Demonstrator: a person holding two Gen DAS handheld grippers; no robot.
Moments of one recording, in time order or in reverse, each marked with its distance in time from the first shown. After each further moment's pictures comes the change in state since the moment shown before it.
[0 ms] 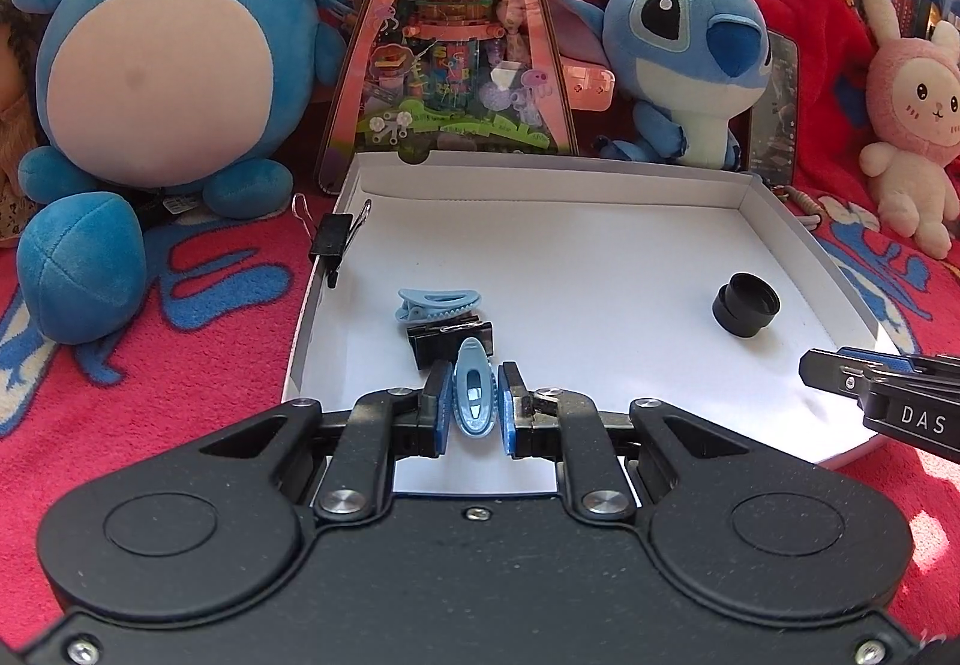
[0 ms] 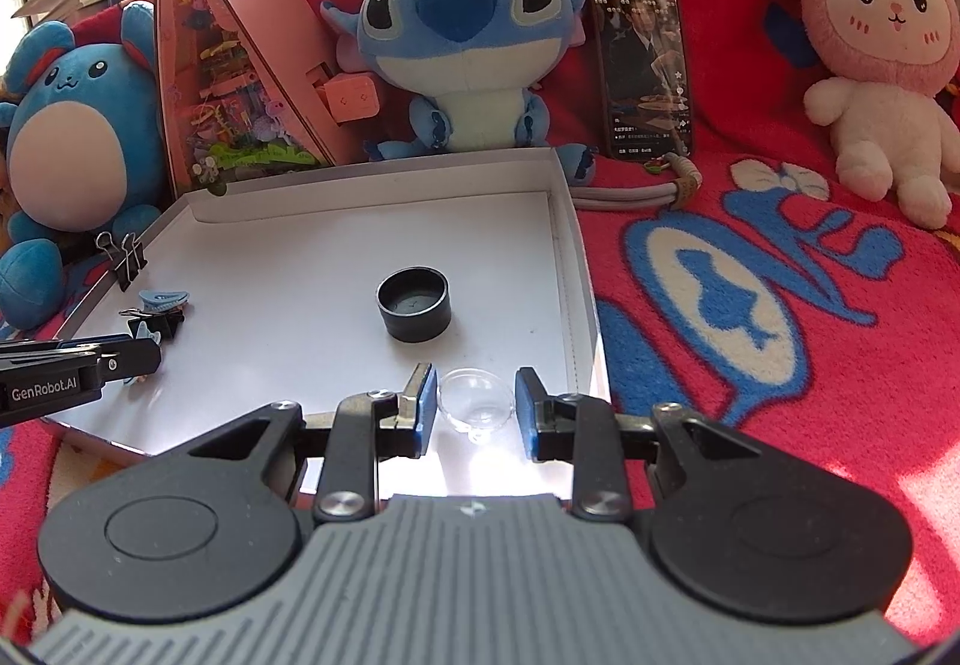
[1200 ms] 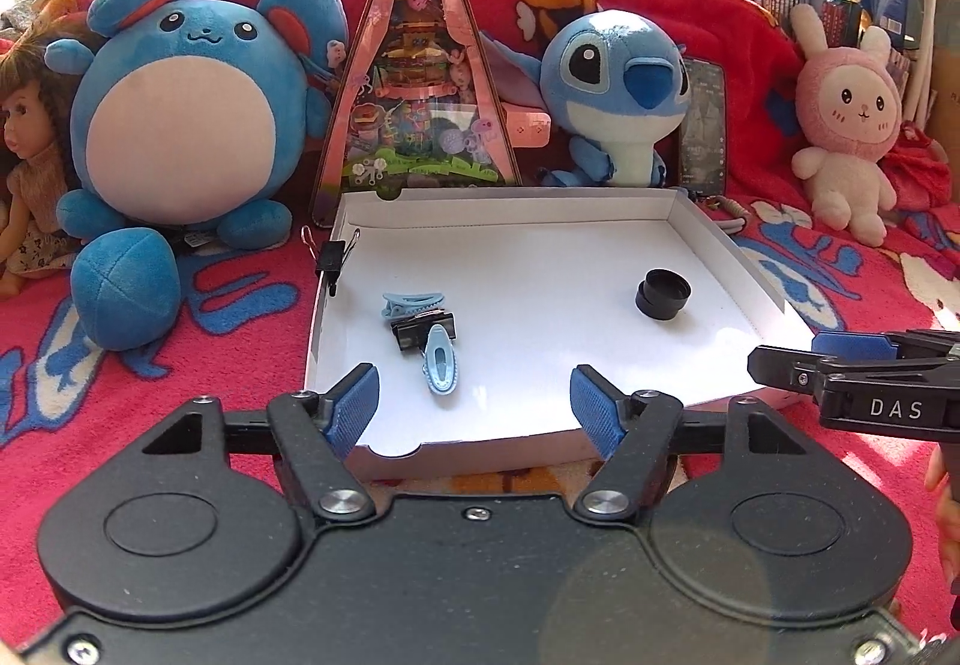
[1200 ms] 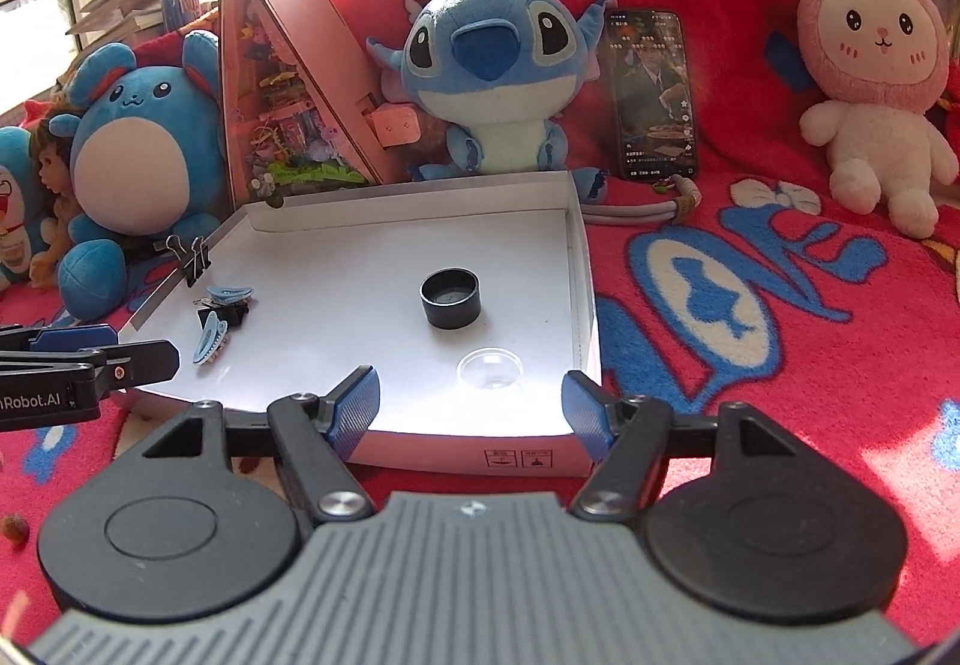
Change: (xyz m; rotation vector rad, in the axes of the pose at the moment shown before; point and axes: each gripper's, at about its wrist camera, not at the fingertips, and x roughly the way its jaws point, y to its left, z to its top) left arm -0.075 -0.005 -0.016 0.058 -0.074 -0.060; right arm -0.049 -0.002 -0.012 -0.021 -0.047 0.073
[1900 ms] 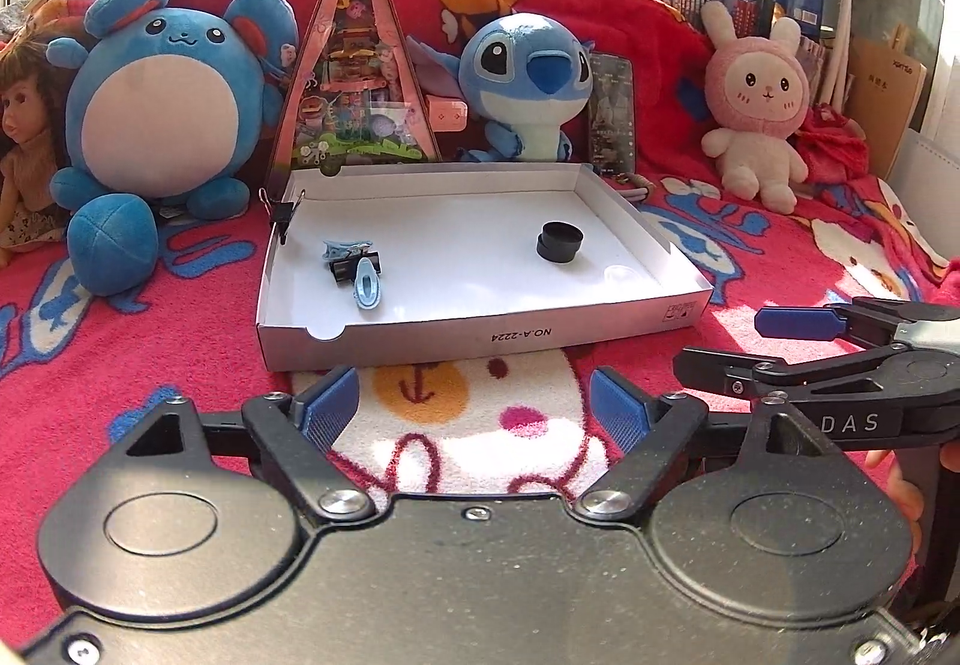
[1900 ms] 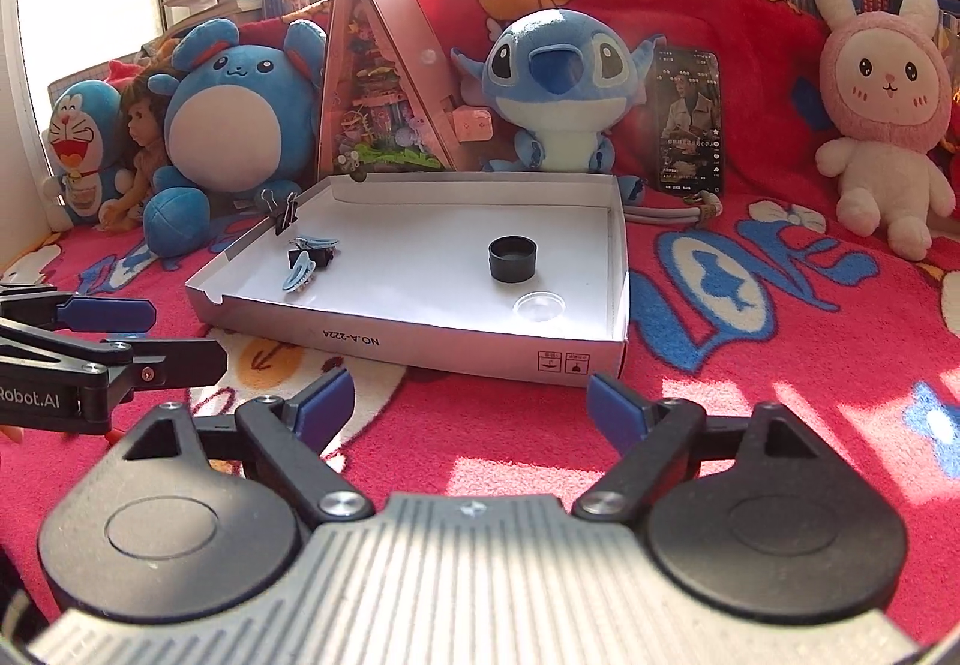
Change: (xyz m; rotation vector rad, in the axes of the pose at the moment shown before) left arm -0.066 -0.021 -0.051 0.039 -0.020 -0.103; right arm -0.060 0.017 -0.043 -0.113 -0.047 0.068
